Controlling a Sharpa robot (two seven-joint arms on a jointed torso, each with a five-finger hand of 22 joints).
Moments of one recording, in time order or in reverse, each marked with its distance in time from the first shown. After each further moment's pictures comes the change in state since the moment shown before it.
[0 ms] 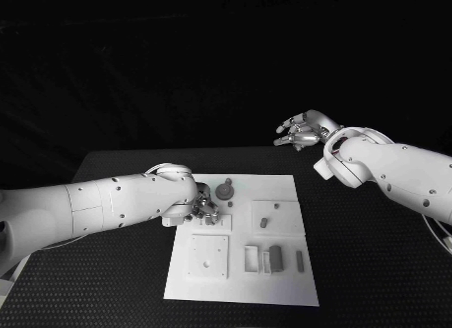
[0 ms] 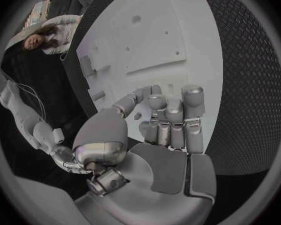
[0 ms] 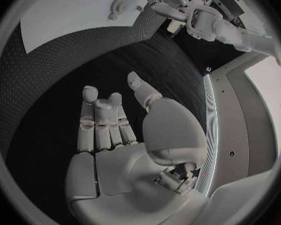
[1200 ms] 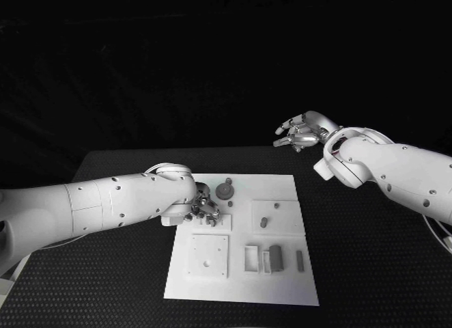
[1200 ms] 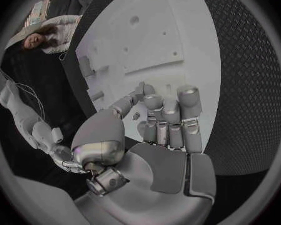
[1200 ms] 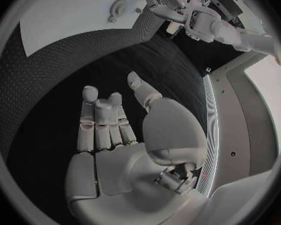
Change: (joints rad) left arm -0.001 -0.002 0.000 -0.003 0.000 0.004 -0.002; left_hand -0.052 -0.059 -0.006 0.059 -0.099 0.075 -0.057 -0.005 0.270 -0.024 -0.035 0.005 -0.009 -0.004 -0.060 0.015 -0.023 -0.001 -0.004 -0.039 0.000 0.000; right arm -0.001 0.000 0.000 0.002 0.000 0.016 -0.004; right_hand 0.000 0.000 -0.003 0.003 0.000 0.006 0.002 0.000 0.000 0.000 0.000 0.004 -0.003 0.000 0.000 0.000 -0.002 0.004 0.000 0.000 0.000 0.001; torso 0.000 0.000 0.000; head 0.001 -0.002
